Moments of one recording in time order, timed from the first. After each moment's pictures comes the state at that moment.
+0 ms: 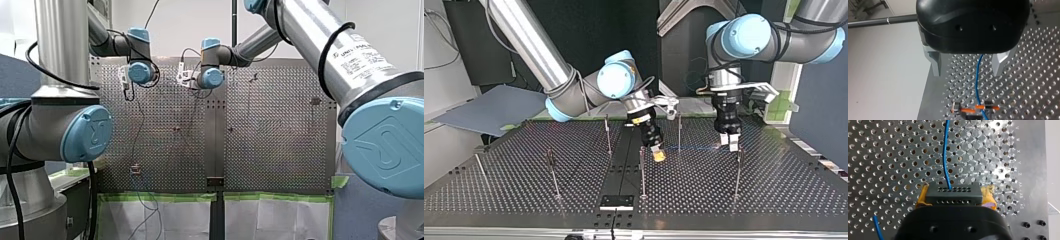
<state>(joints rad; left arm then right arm) -0.08 -1.51 -1.96 -2.58 -1.77 -1.62 2.42 -0.91 1.02 -0.20 1.61 1.67</state>
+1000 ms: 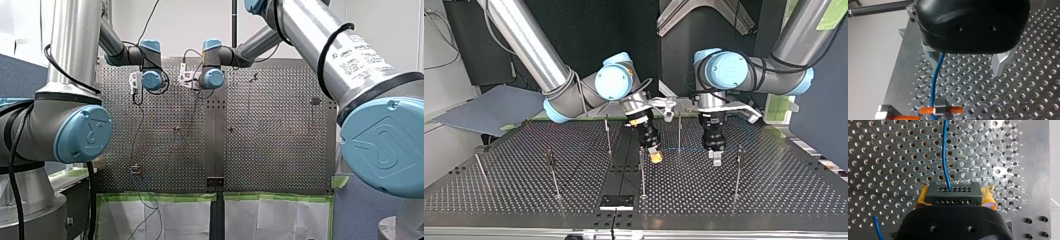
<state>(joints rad) -0.13 -1.69 -1.82 -2.58 -1.81 -1.53 2.40 -0.90 1.02 -0.20 1.61 1.67</state>
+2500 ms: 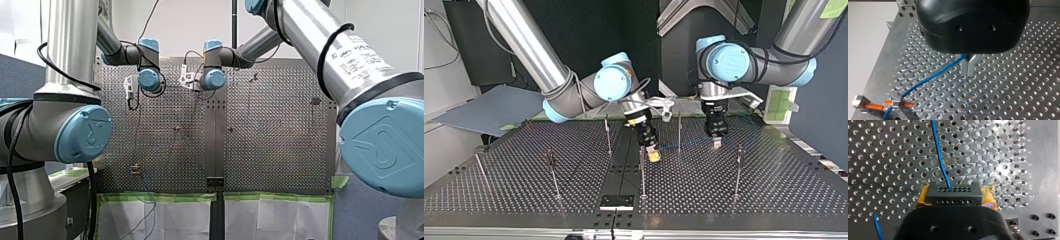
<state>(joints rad) -0.13 -1.65 -1.88 -2.70 -1.85 -1.60 2.40 -0.90 1.03 -0.19 1.62 1.66</state>
